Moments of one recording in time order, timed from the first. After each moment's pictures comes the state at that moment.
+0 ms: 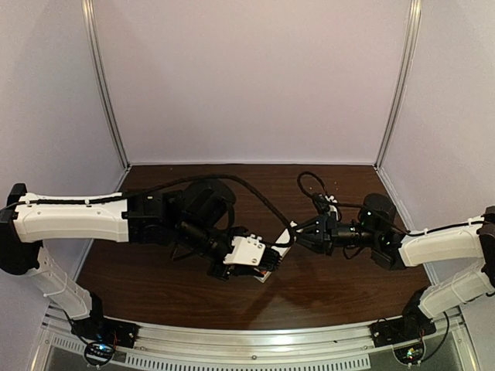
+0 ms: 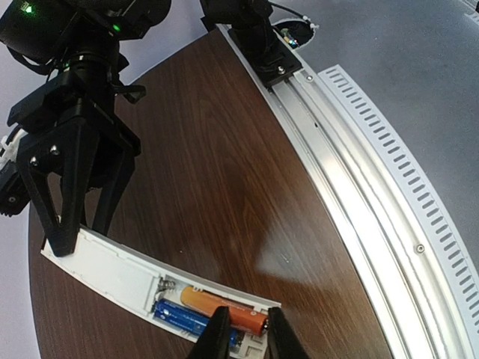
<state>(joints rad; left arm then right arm) -1.21 1.50 1.22 -0.48 0.32 0.75 0.68 1.29 0.44 0.78 -0.75 1.31</state>
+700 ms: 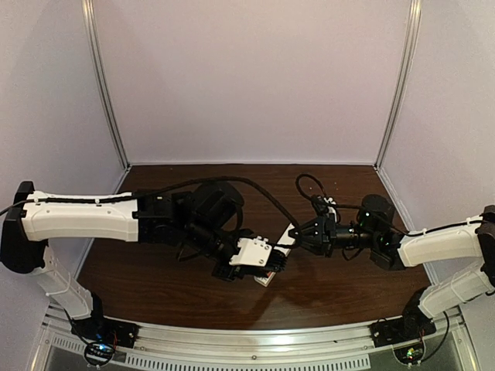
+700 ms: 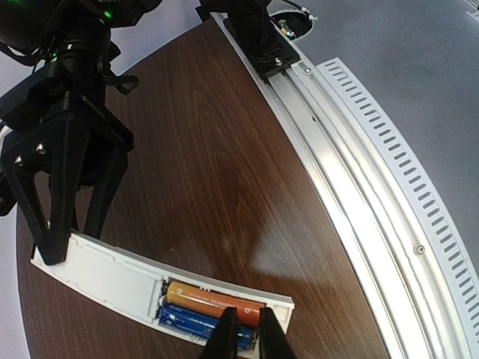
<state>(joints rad) -1.21 1.55 1.24 -0.49 0.31 0.73 0.69 1.30 0.44 0.77 -0.74 1.31</state>
